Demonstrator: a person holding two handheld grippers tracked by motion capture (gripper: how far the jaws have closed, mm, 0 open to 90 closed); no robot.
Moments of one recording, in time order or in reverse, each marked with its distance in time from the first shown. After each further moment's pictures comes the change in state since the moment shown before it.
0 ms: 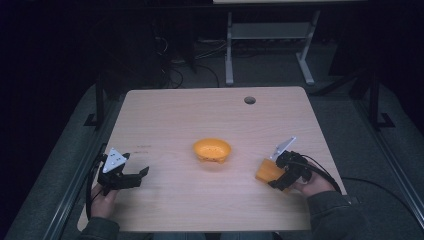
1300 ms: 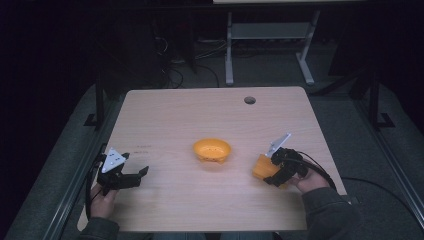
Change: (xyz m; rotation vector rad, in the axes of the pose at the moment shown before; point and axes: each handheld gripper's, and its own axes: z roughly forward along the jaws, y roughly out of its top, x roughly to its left) left arm 0.001 0.000 -0.001 -0.008 0.001 -0.009; right arm 0.001 0.019 -0.004 -0.026 0.012 -0.046
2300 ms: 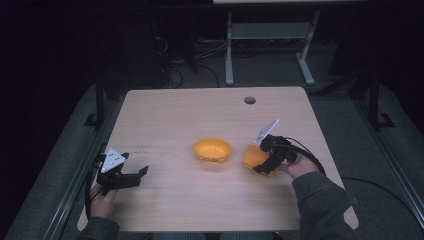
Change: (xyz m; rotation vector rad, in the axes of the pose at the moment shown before) left arm 0.001 0.000 0.000 0.001 0.002 -0.004; right arm -0.012 0.045 -0.004 -0.020 0.042 -0.063
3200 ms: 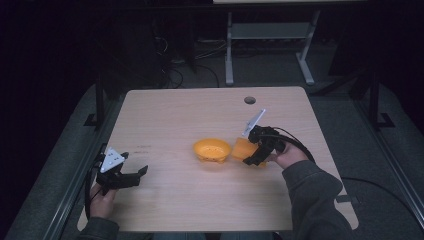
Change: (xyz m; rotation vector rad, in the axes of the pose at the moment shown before) left arm 0.001 0.000 -0.001 -0.004 0.001 -0.005; right arm -0.002 0.043 -0.003 0.001 0.011 -0.073
